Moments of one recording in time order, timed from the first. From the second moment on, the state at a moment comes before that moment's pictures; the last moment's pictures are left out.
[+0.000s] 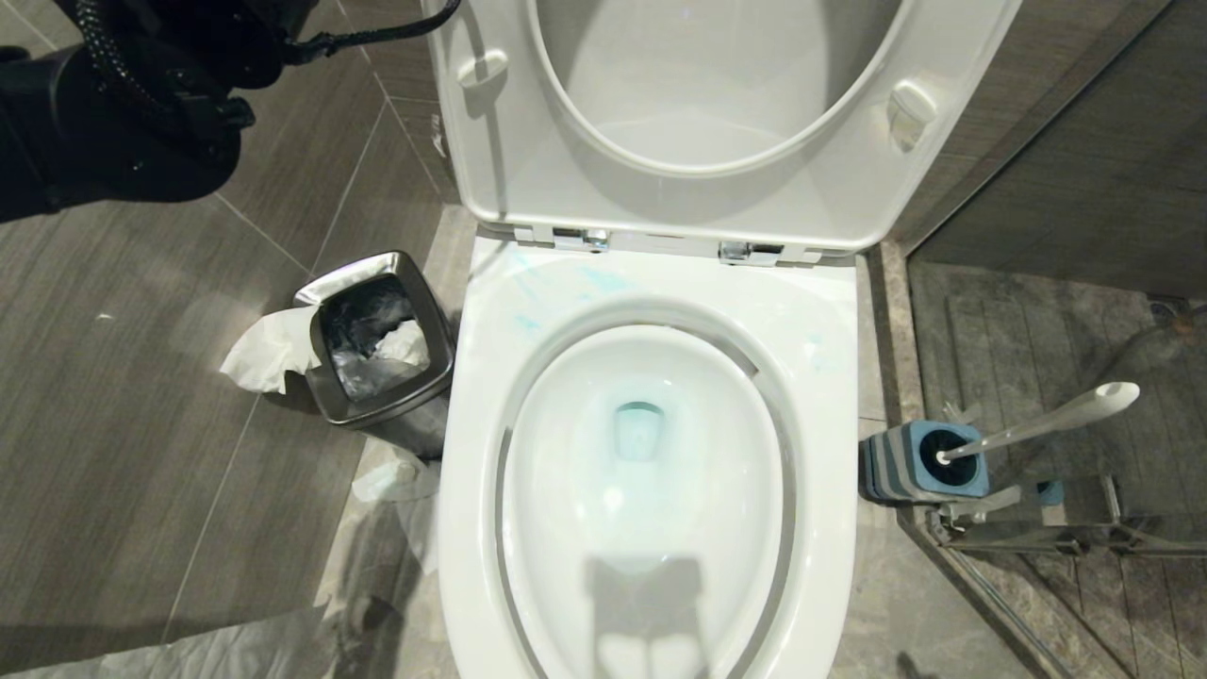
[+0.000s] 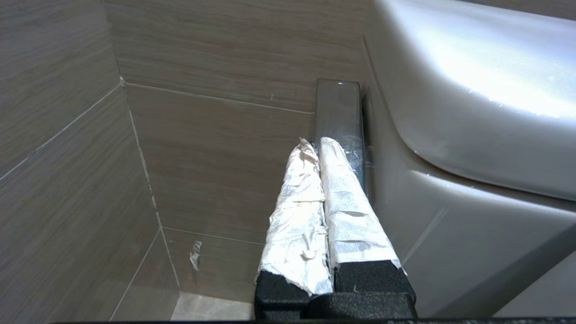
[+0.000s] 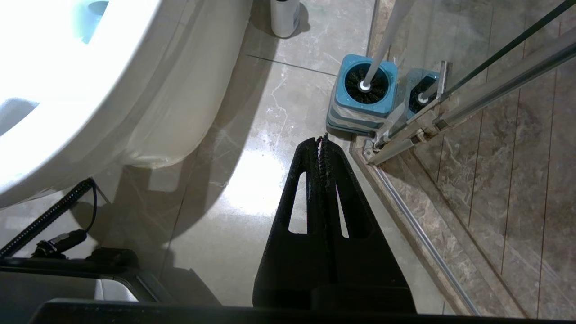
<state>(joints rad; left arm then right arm) -0.47 1.89 -1.95 -0.67 0.25 0.14 0.00 0.00 0.00 0.00 0.02 -0.02</state>
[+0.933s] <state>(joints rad) -0.48 1.97 -1.95 -0.63 0.20 0.15 0.00 0.00 0.00 0.00 0.02 -0.02</state>
